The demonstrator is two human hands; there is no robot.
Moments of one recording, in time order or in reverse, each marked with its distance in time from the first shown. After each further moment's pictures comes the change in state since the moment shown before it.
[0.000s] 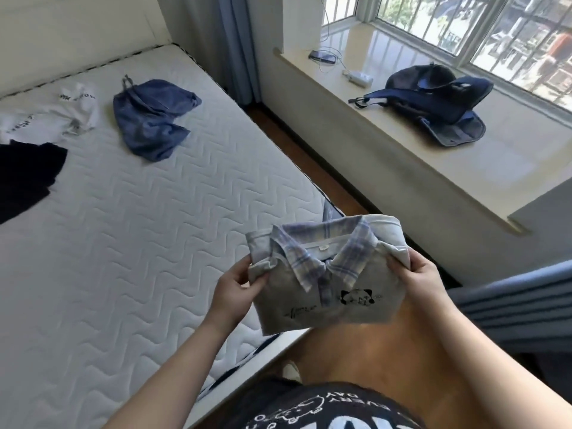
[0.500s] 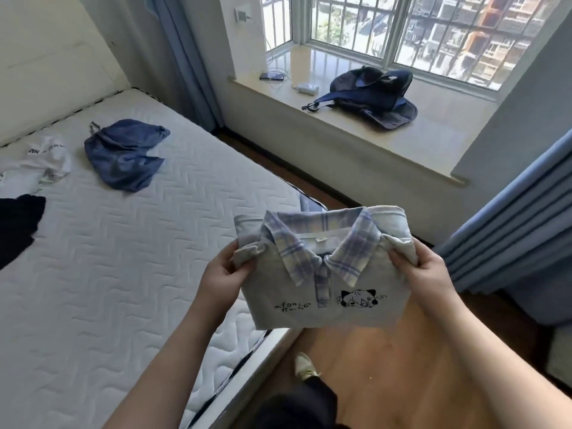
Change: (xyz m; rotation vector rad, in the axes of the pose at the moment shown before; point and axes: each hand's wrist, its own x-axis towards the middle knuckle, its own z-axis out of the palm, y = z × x) left_hand -0.089 0.057 -0.033 -0.123 -0.207 0.078; right_hand -0.173 0.000 0.006 0.056 0.194 -0.189
